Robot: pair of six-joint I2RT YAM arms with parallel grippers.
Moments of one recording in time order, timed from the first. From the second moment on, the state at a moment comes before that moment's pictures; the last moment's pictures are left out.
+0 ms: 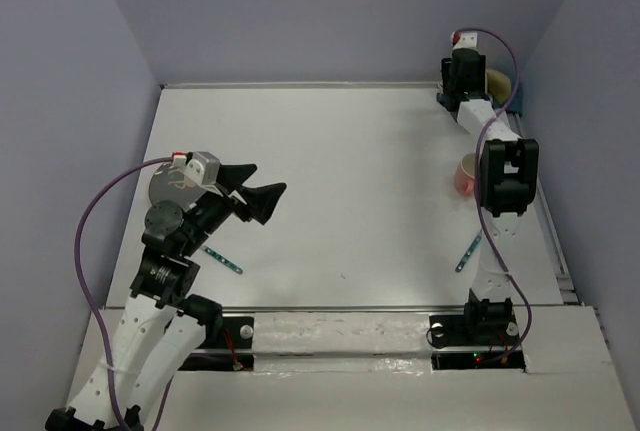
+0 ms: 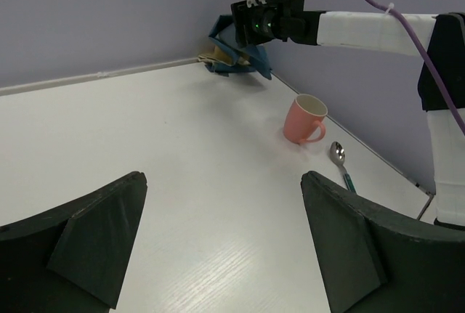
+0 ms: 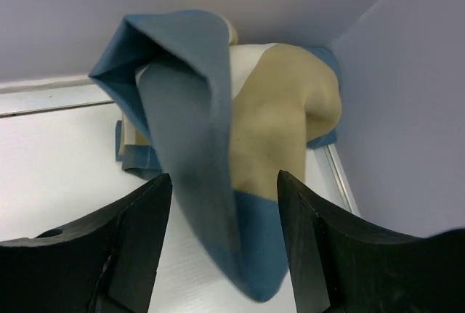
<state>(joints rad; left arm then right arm) -0.37 0.52 0.62 0.04 0.34 -0.34 0.02 2.27 1.92 0.01 0.47 -0.20</state>
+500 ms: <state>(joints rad) -0.35 0.55 0.62 0.03 0.35 -0.34 0.00 2.41 2.16 0.00 0.30 -0.22</state>
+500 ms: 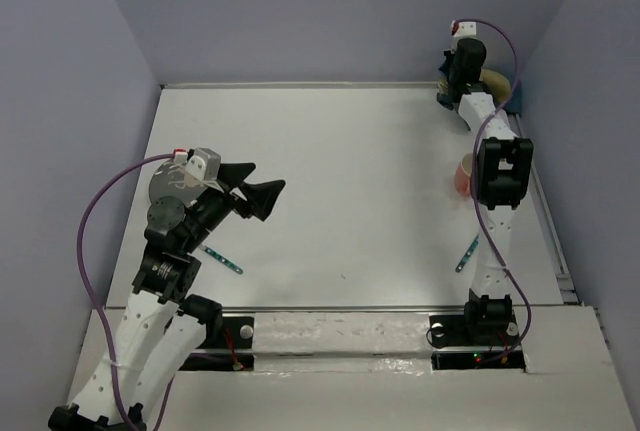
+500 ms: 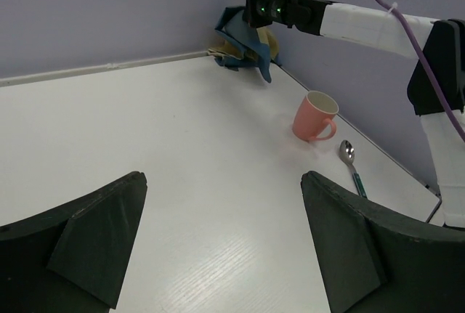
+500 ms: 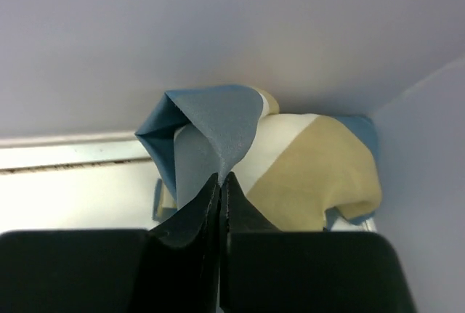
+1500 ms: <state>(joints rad) -0.30 0.62 0.68 -0.11 0.00 -0.42 0.75 1.58 0.99 0.04 -0.03 -0.15</state>
